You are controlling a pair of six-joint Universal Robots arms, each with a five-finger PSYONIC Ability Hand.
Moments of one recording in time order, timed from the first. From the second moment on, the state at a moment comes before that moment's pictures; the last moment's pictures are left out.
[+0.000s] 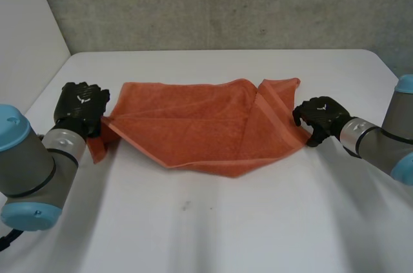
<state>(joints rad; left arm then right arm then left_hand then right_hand) 4.47 -1.93 -1.80 3.68 -1.54 3.67 1.67 -0.74 1.18 -0.03 1.06 2.57 1.11 1.20 1.19 1.20 1.00 0.63 0.73 0.73 0.73 0.53</state>
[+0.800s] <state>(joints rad) 4.47 -1.93 -1.80 3.68 -1.54 3.67 1.71 -0.66 1.06 -0.02 1.10 2.58 1.11 1.20 1.19 1.20 1.00 0.81 0.95 0.96 0.97 0.75</state>
